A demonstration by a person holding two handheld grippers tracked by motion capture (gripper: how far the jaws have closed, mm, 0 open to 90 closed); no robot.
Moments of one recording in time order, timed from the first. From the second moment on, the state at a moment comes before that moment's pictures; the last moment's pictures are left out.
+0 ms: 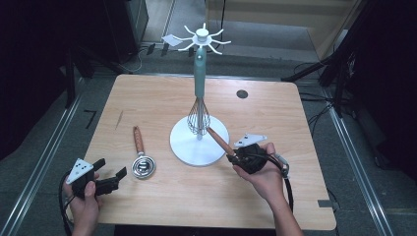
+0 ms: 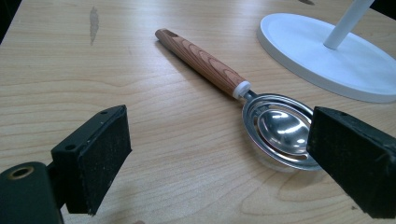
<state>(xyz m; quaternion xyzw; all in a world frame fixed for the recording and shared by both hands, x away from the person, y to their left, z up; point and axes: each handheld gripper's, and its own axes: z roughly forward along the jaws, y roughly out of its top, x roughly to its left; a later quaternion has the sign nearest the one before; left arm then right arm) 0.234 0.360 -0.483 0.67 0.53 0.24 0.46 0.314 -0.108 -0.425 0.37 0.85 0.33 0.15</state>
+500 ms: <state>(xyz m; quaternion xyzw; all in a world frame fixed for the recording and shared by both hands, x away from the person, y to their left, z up) 0.234 0.361 -0.483 0.67 0.53 0.24 0.46 0.310 -0.123 -0.409 0.40 0.80 0.39 0.19</state>
